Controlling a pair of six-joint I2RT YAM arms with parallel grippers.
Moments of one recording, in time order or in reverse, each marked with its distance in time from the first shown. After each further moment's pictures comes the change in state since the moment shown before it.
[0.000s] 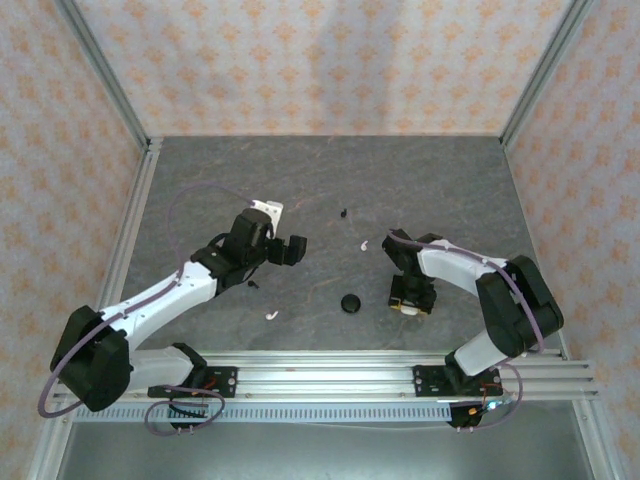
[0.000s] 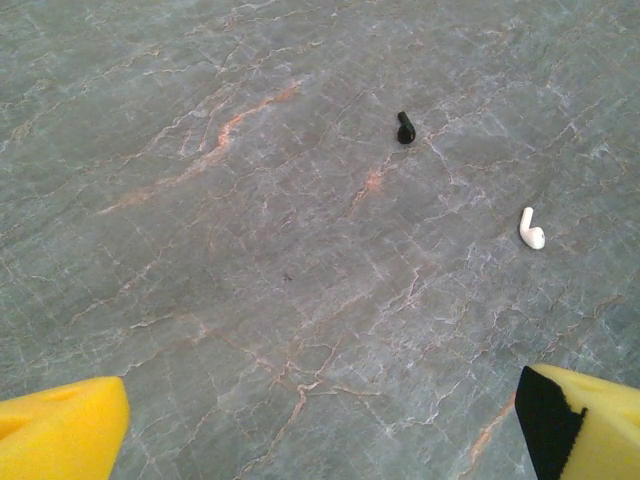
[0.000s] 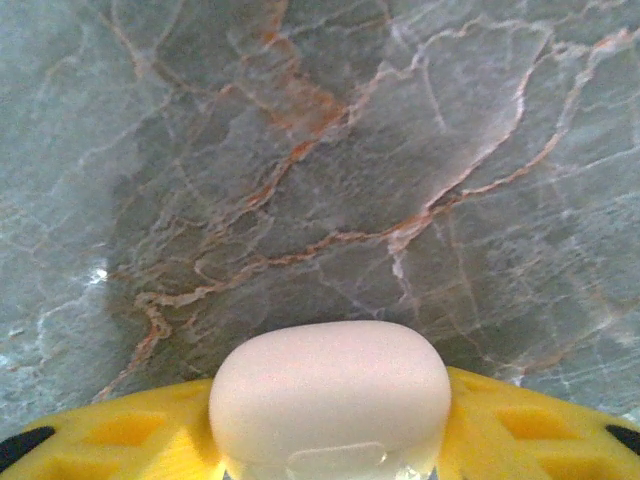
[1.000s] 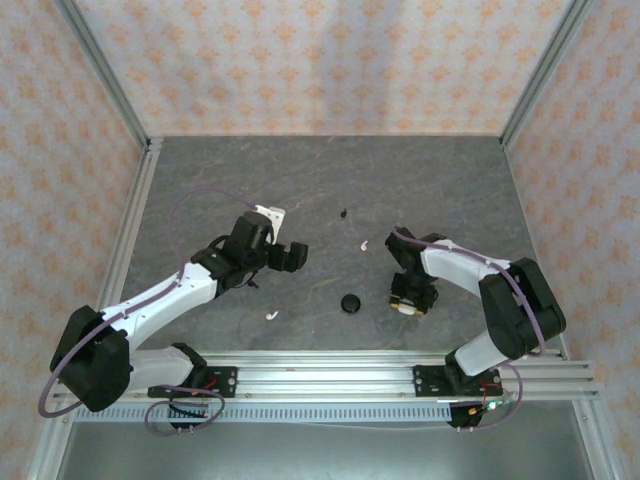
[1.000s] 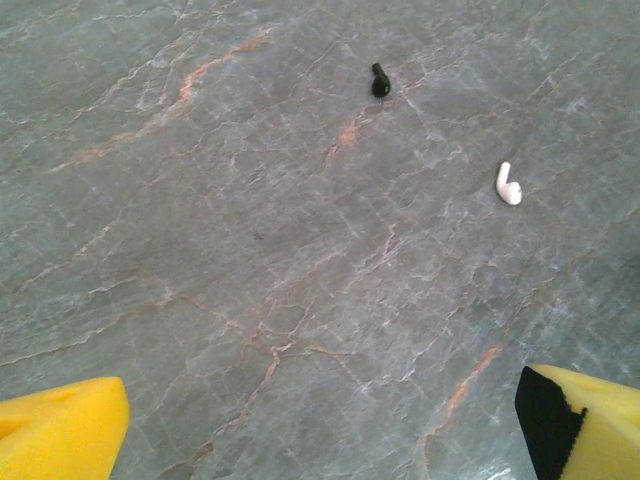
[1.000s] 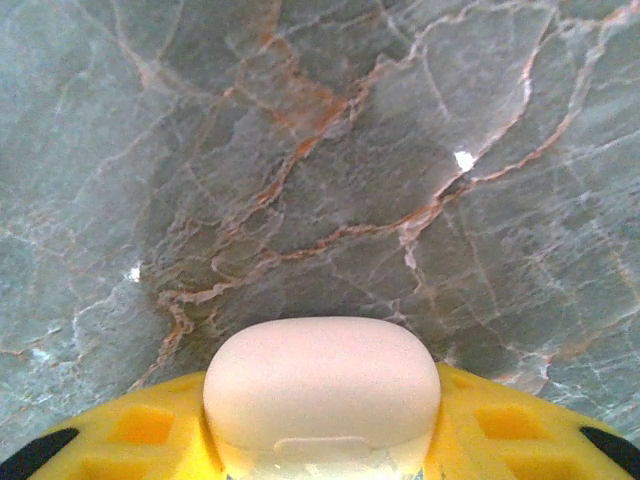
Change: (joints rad) left arm 0.000 0.005 -0.013 -0.026 0.080 -0.013; right arm -0.024 -0.020 -0.003 0.015 -0.053 0.044
